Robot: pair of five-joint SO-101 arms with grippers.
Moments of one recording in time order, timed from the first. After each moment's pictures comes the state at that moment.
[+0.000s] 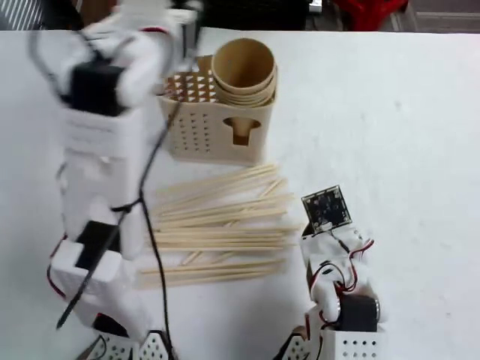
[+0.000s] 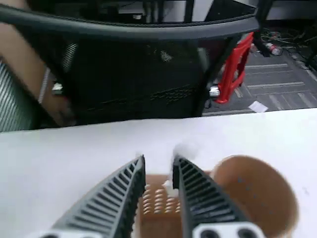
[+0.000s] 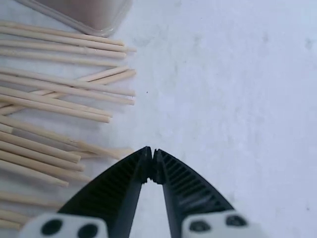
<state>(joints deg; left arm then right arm) 4.8 15.9 -63.5 84.2 5.4 -2.5 -102.6 86.8 63.6 24.0</state>
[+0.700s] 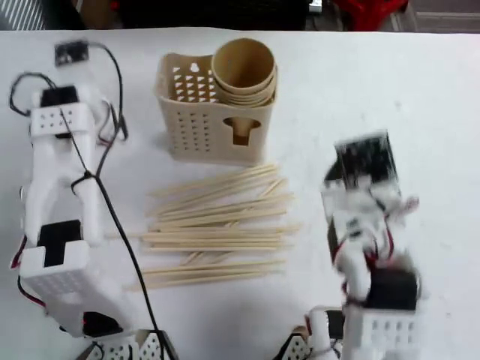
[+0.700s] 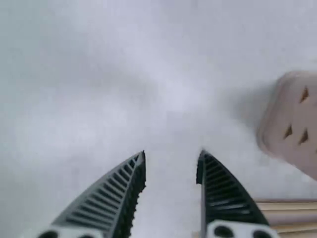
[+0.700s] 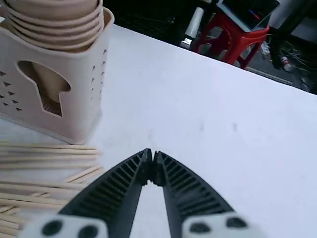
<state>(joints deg) -17.2 16.2 -6.0 72.7 5.4 -2.6 -63.8 40.4 61.4 21.2</state>
